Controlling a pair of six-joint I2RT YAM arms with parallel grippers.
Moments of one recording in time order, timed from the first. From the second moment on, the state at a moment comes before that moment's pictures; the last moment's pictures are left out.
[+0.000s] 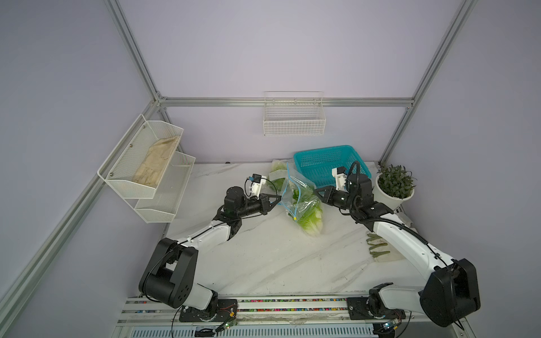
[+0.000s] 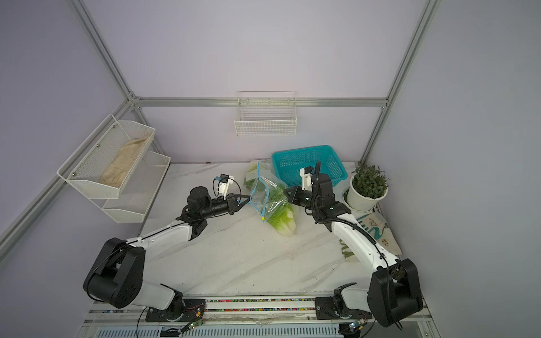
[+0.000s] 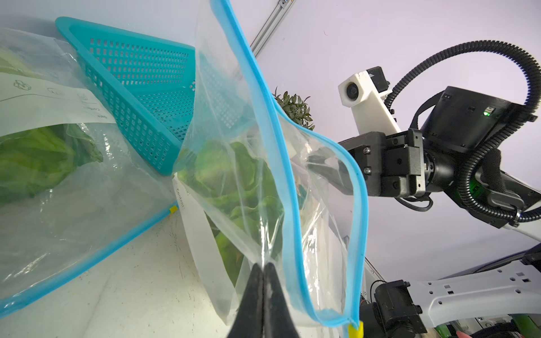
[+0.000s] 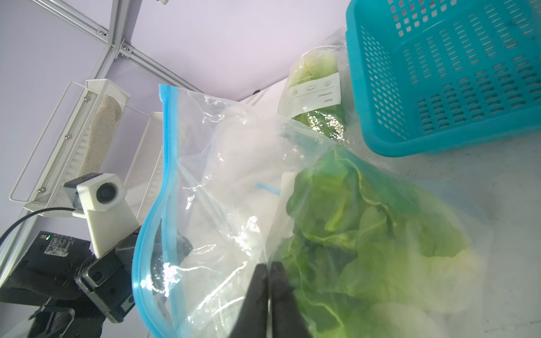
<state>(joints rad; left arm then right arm) -0.36 1.47 0.77 0.54 0.74 -0.59 0.31 1.31 0.99 -0.13 -0.43 0.66</state>
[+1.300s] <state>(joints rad) -0.36 1.47 0.77 0.53 0.74 -0.59 0.75 1.58 1.45 -0.52 0.06 0.30</state>
